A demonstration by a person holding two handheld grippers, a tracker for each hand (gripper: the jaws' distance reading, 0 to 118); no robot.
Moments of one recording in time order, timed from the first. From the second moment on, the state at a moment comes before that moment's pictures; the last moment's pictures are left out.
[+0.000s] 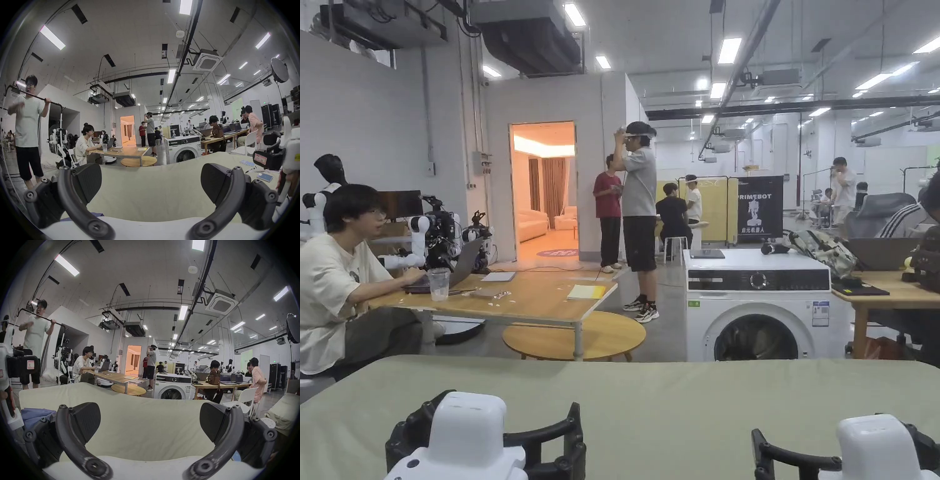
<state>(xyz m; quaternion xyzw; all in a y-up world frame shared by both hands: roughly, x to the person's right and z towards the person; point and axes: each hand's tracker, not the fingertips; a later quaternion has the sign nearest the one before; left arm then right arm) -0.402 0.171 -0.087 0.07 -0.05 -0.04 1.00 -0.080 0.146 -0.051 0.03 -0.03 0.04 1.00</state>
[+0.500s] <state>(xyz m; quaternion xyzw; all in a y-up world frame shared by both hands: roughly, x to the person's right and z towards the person) -0.397 0.166 -0.090 0.07 -0.06 -0.03 1.00 -0.073 0.145 -0.052 0.02 -0.04 0.03 1.00</state>
